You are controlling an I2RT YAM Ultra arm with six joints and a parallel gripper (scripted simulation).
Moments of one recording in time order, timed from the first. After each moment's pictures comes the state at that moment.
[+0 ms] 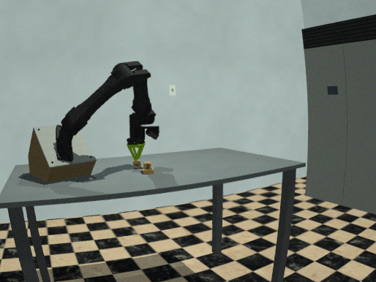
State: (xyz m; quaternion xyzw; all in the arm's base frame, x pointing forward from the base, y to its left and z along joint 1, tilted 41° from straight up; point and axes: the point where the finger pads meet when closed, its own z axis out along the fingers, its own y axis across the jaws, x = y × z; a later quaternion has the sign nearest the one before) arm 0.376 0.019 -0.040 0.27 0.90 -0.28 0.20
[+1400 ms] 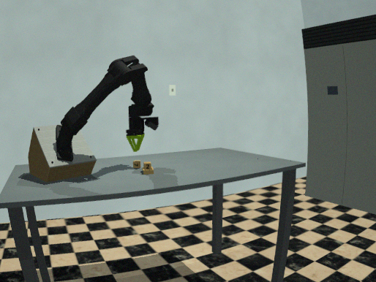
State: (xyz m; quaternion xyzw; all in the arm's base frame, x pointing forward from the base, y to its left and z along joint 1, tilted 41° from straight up) arm 0.364 0.040 -0.007 0.27 0.89 -0.29 0.21
